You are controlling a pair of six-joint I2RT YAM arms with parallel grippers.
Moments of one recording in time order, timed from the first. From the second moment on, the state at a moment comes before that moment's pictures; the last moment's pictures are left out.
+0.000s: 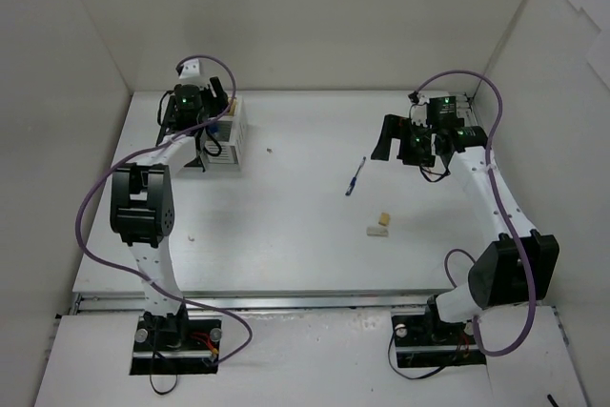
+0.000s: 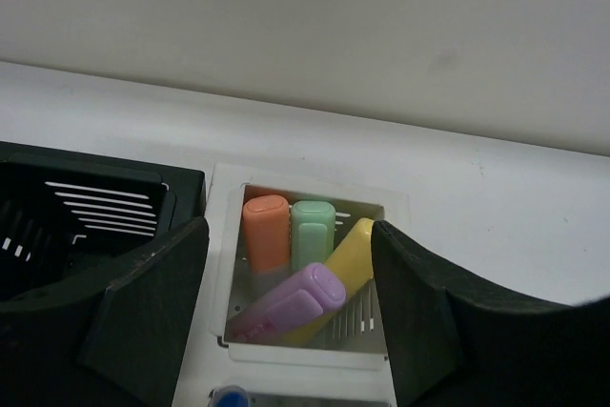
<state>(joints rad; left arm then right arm) -0.08 2.02 1.48 0.35 -0.01 -0.25 0.10 1.47 1.35 -0.73 -0.31 0.24</state>
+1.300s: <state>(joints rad) -0.40 1.08 0.88 -0.19 0.08 -0.21 0.36 1.93 1.44 -0.55 0.12 0.53</state>
